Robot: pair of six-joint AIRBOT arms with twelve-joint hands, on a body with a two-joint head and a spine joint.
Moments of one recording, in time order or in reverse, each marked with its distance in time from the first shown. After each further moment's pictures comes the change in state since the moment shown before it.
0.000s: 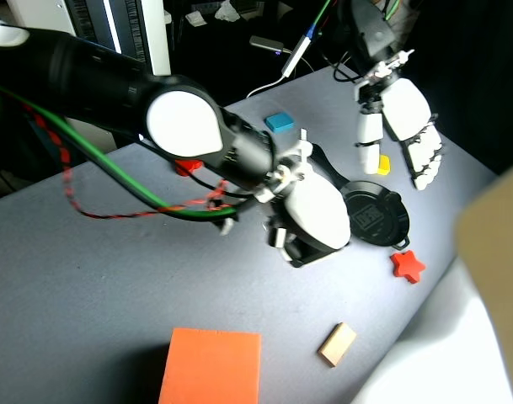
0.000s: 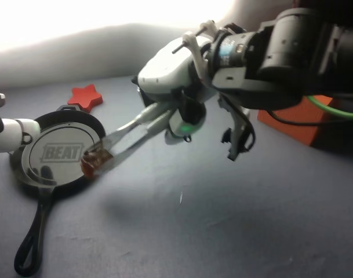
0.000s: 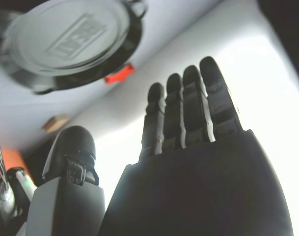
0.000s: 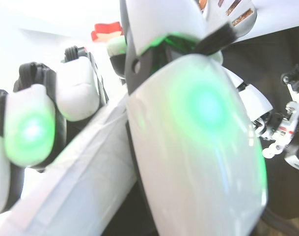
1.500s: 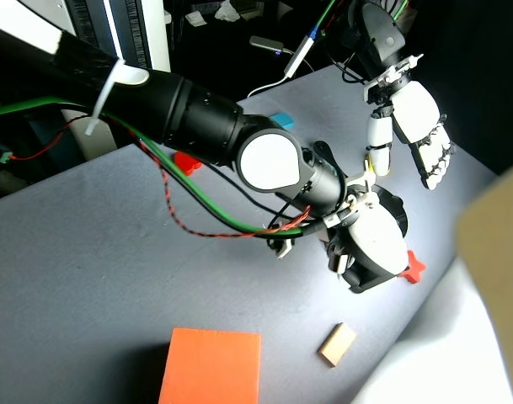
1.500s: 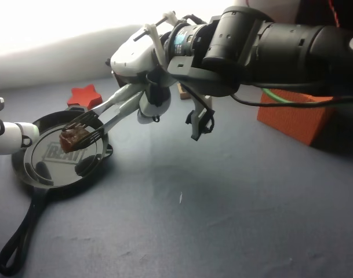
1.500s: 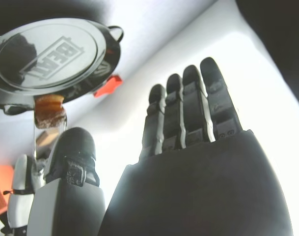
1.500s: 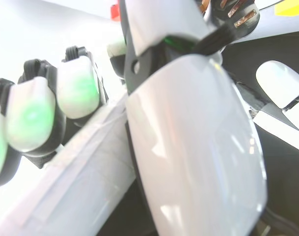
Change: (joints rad) left arm 0.012 -0.024 0.033 -0.021 0.016 0.045; right arm -0.007 -0.234 0.317 0.000 0.055 -0.026
